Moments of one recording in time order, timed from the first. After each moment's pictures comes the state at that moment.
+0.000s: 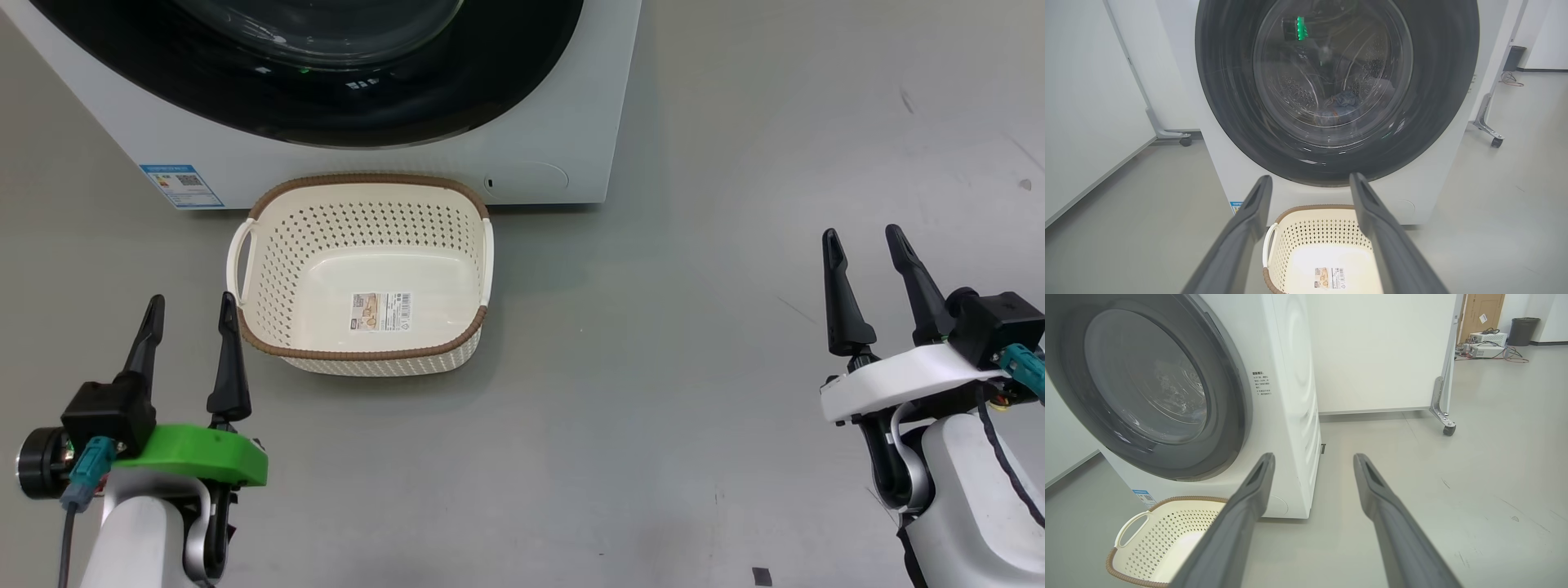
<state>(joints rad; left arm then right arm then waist) -0.01 0.08 0.03 0.16 -0.23 -0.13 -0.26 -0.11 -0.20 0.21 0.21 0.39 0.04 -0.25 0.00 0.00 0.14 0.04</state>
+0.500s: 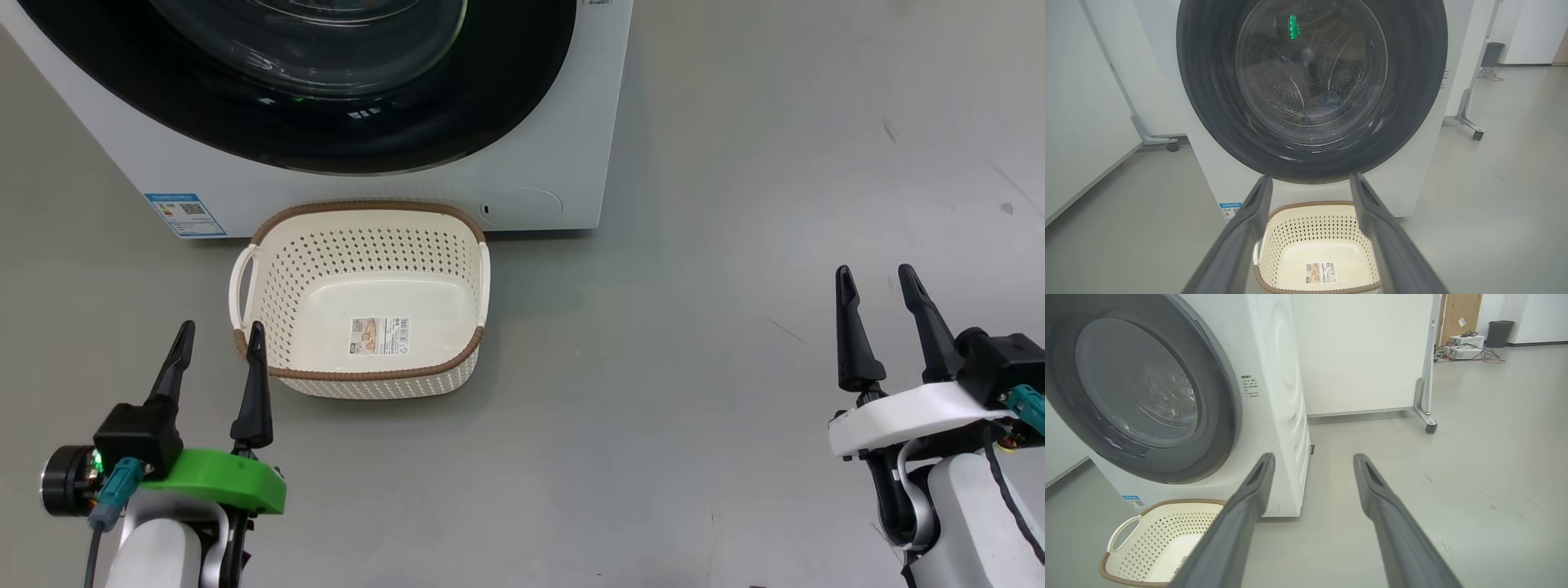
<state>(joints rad) 0.04 0.09 -0.02 0.15 -0.22 -0.13 -0.26 -0.03 -0.18 0.17 0.17 0.37 0.04 -0.25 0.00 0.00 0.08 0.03</state>
